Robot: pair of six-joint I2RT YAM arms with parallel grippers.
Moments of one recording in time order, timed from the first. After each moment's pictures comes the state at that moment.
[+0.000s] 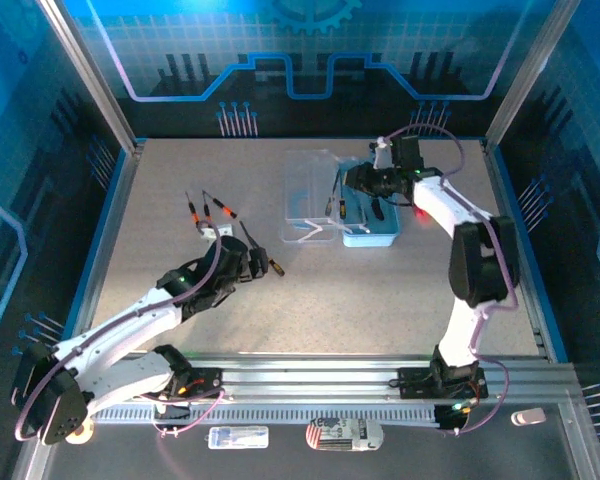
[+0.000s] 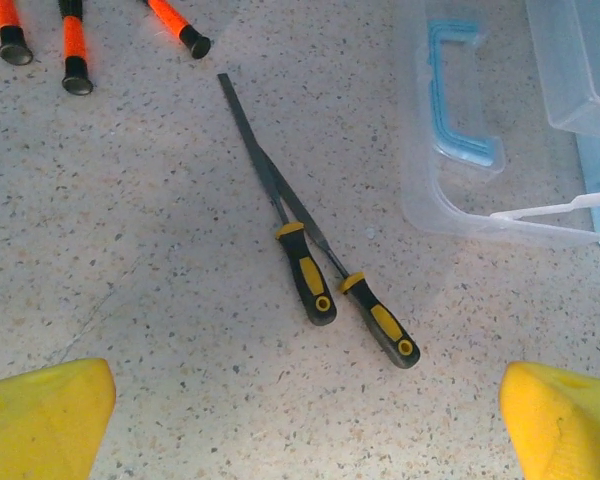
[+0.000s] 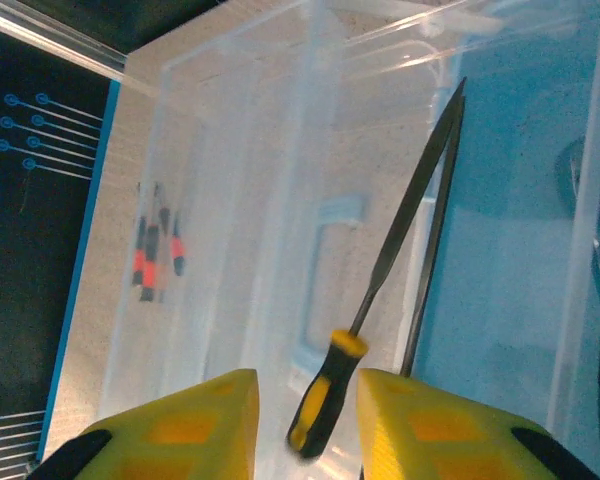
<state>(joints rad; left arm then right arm) -0.63 1.03 0.67 -0.46 -0.37 -0.74 0.19 1.82 1.39 -0.31 -0.57 0.47</state>
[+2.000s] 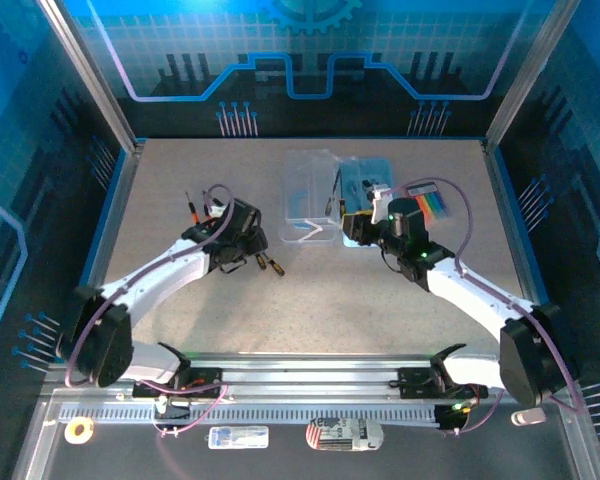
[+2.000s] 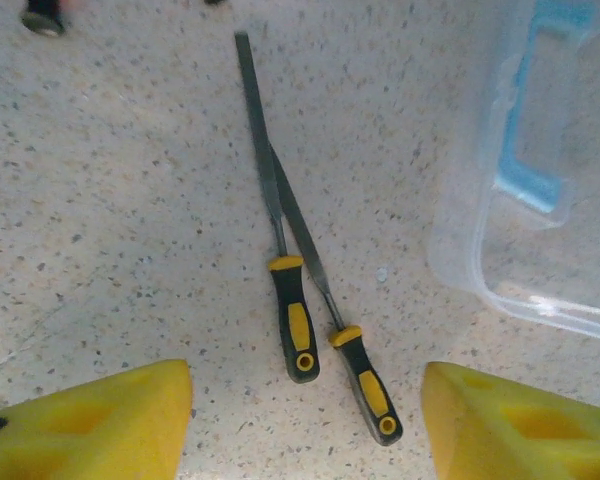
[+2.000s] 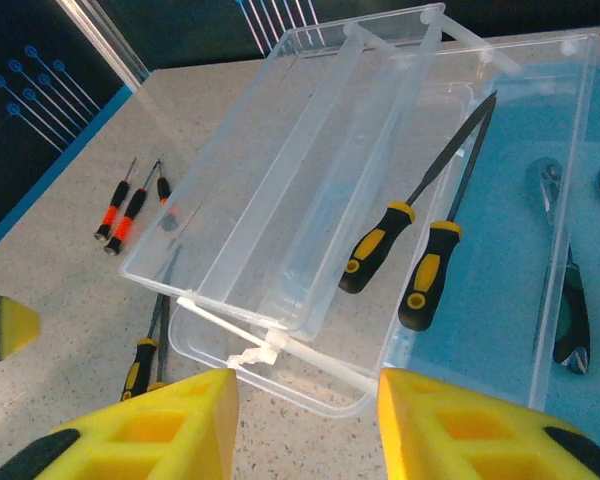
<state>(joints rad) -0.48 1.42 0.96 -0.58 -0.20 -0.85 0.43 1.24 0.70 0.11 -0.16 0.32</state>
